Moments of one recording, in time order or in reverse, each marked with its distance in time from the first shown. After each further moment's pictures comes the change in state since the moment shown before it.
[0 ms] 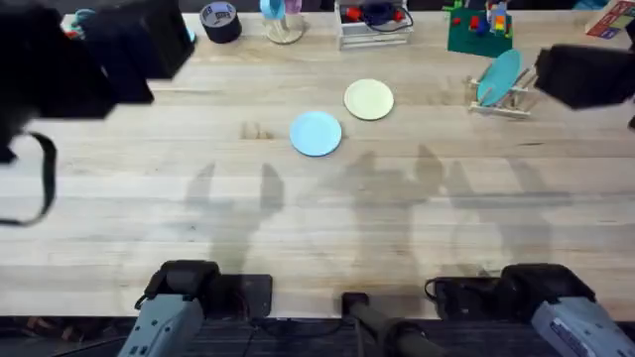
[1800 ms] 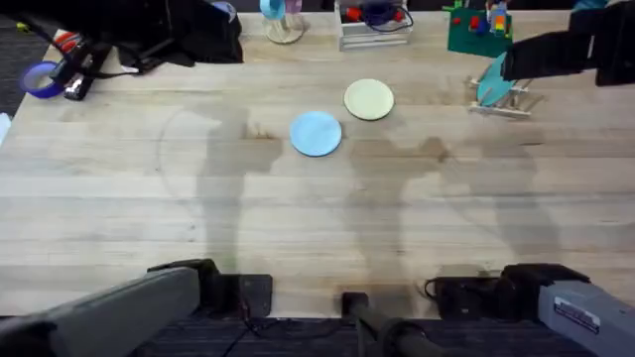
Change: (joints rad) left arm 0.137 0.692 0.281 -0.370 0.607 0.026; right arm 0.000 0.420 0.283 -0.309 0.000 0.001
